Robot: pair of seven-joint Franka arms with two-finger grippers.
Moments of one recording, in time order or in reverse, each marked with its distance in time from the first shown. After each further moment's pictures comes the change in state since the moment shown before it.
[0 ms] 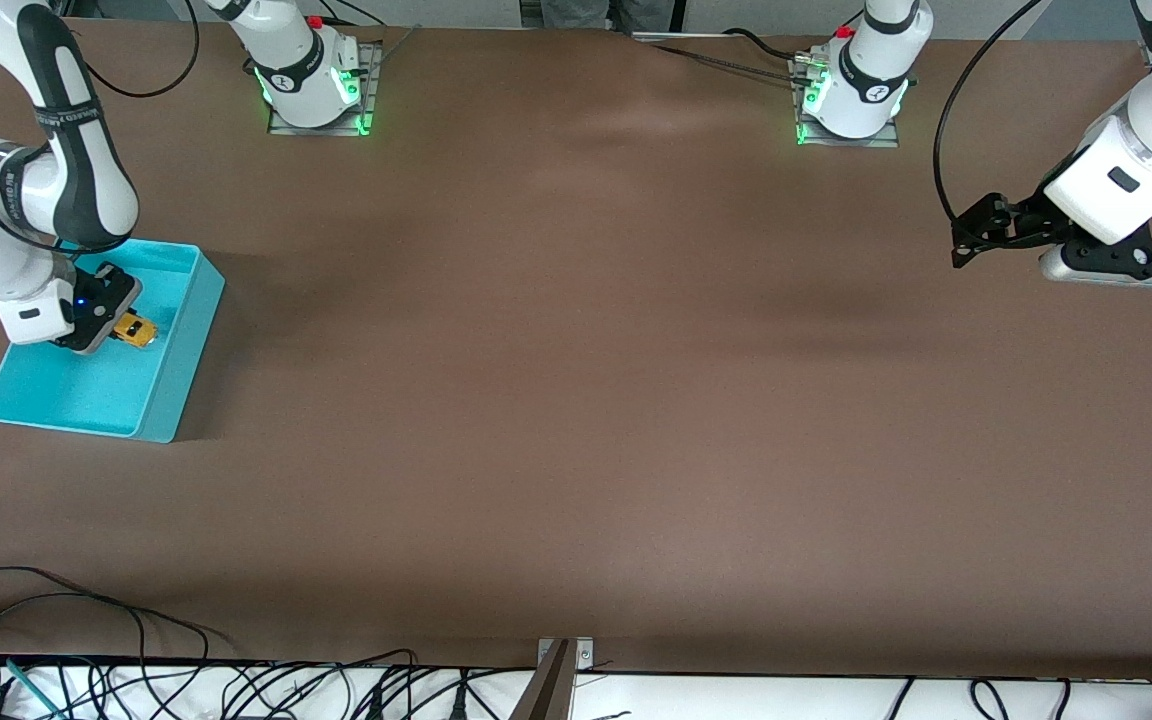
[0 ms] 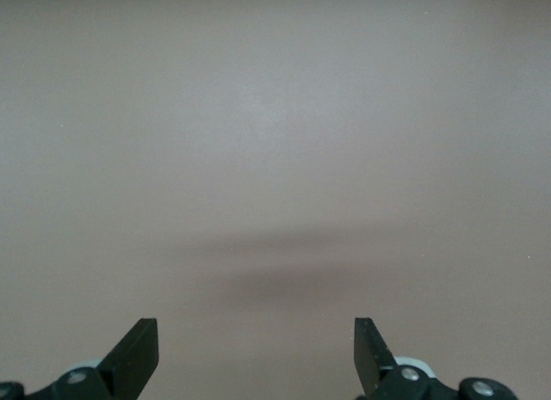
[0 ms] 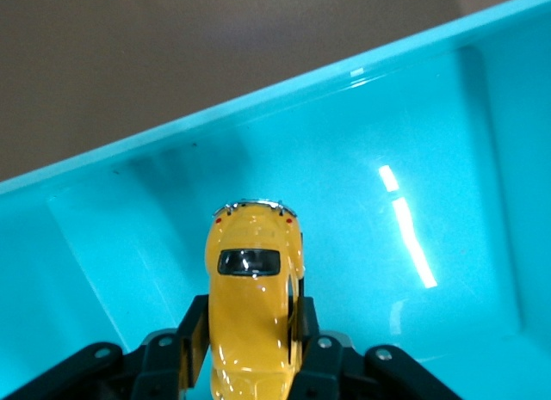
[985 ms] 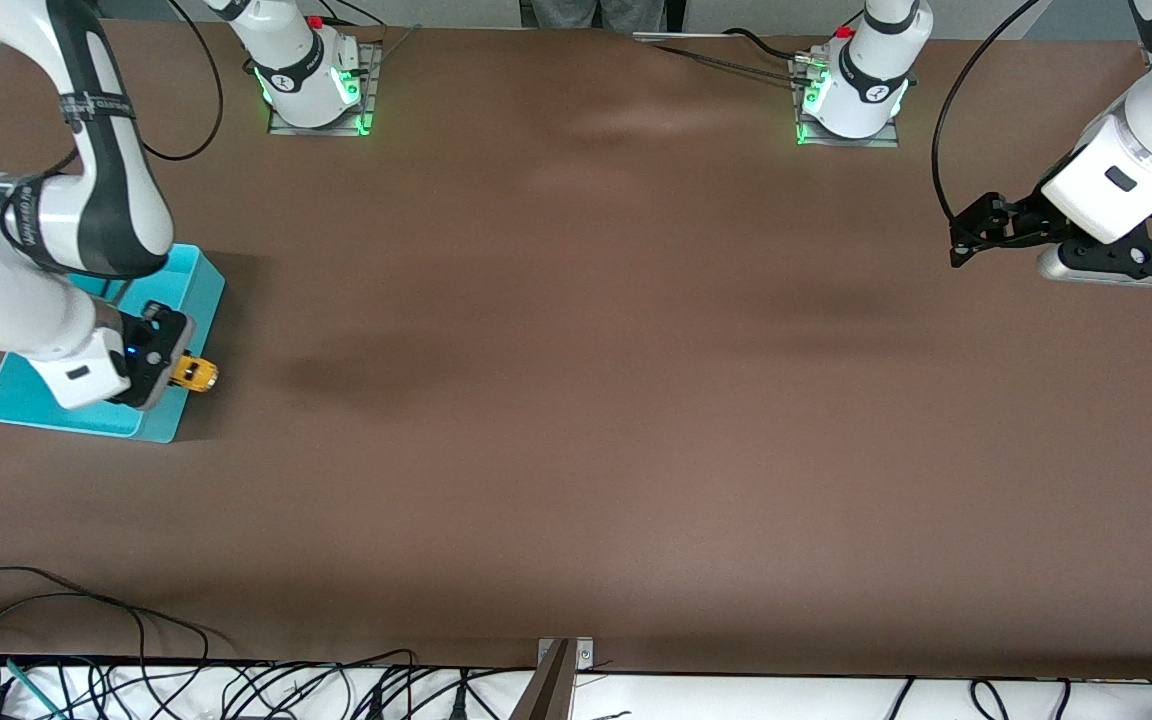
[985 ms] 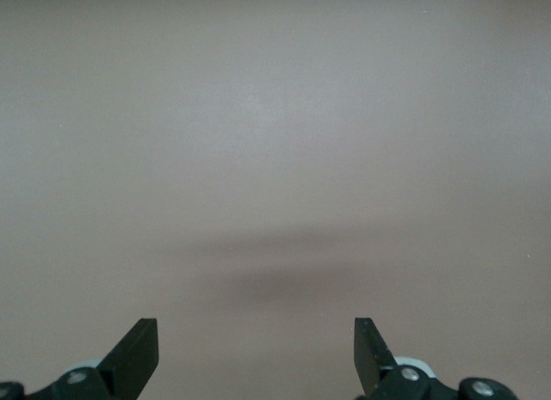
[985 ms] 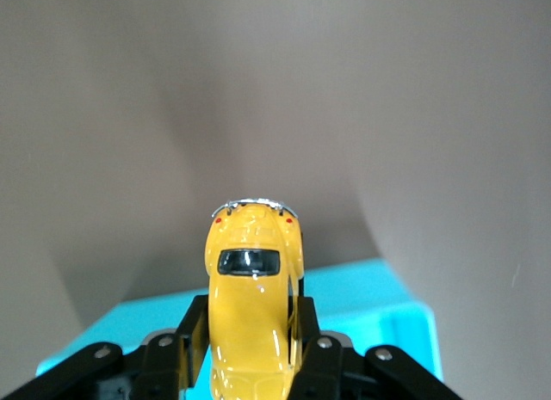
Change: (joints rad) left arm -0.002 -0.001 0.000 -0.001 0.000 0.000 0.000; right arm 0.021 0.005 0.229 0.363 0.028 -0.439 0.100
